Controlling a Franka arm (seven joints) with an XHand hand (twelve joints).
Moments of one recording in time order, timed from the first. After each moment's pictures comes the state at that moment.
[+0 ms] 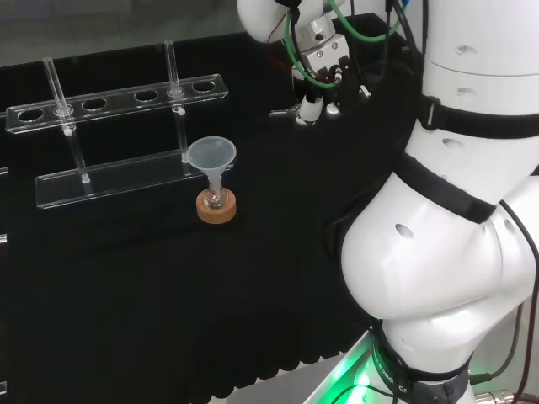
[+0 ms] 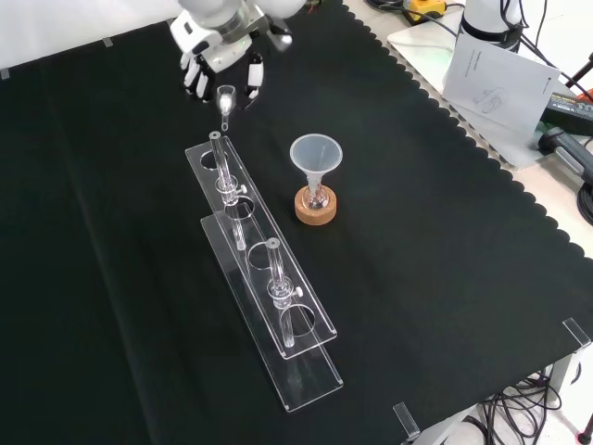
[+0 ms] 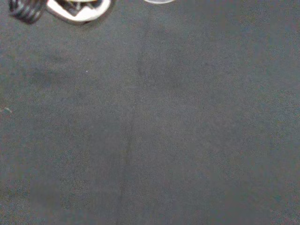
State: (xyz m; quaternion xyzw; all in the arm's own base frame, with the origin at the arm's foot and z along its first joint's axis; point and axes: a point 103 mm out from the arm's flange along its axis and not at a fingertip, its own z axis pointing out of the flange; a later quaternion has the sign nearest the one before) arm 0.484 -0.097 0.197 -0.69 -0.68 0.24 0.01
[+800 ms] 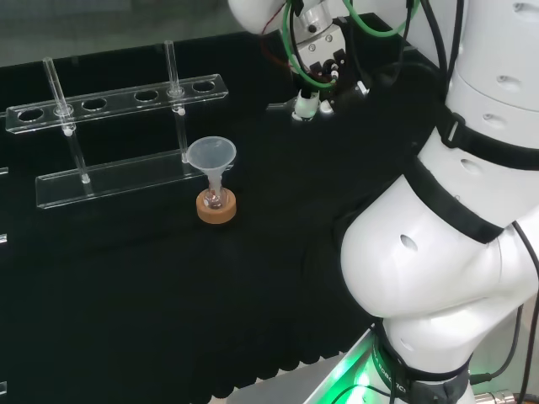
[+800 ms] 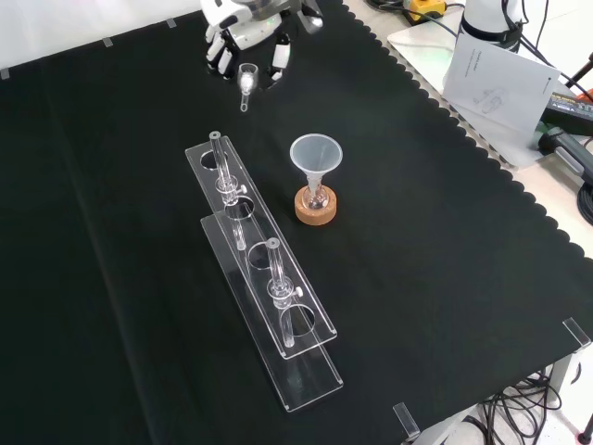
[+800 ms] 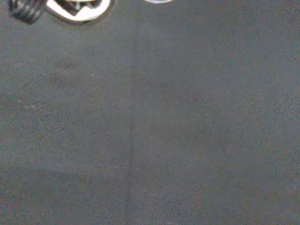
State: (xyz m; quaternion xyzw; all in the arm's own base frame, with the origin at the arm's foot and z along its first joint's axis) arm 0.440 -0.064 0.239 -0.72 -0.65 0.25 -0.01
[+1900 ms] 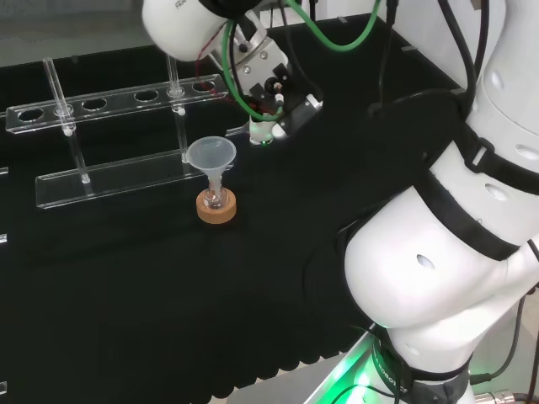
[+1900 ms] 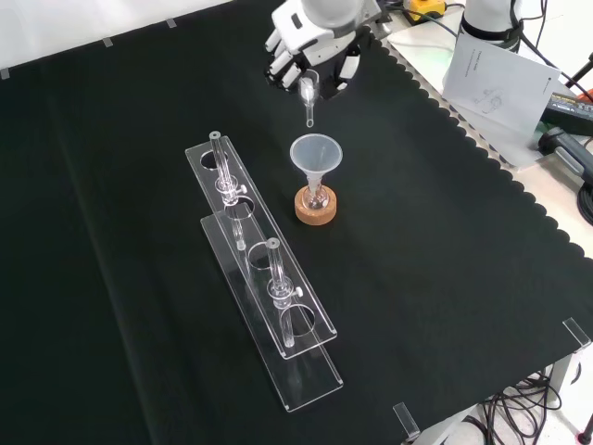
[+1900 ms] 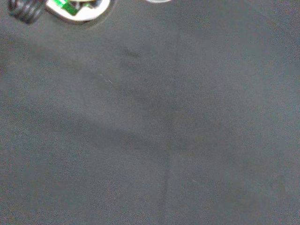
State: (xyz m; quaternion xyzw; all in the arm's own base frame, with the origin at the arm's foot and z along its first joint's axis) arm 0.373 0.050 0.272 -0.68 -0.65 0.32 -0.08
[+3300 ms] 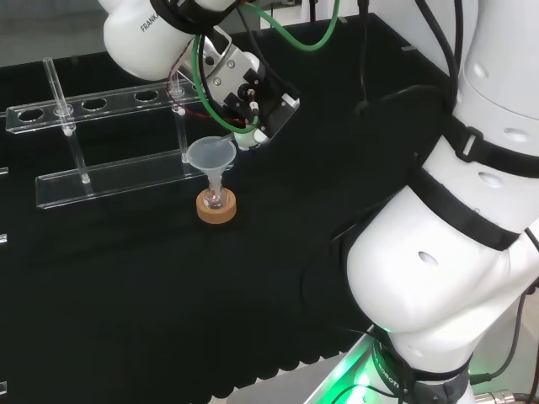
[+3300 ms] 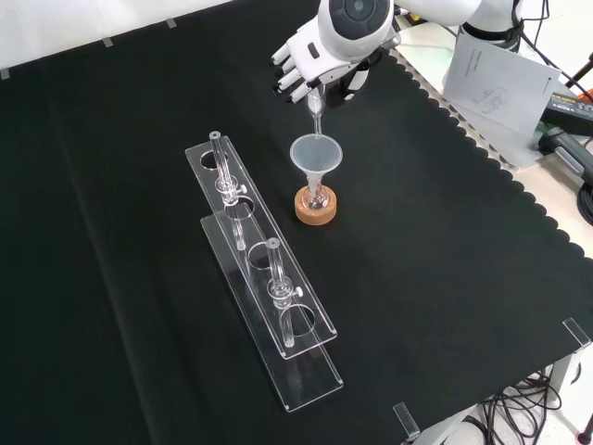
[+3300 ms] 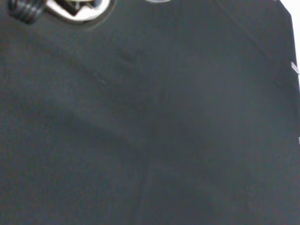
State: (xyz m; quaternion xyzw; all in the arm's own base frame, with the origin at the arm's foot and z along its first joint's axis) arm 0.377 0.077 0.273 -0.65 -0.65 0.38 -0.13
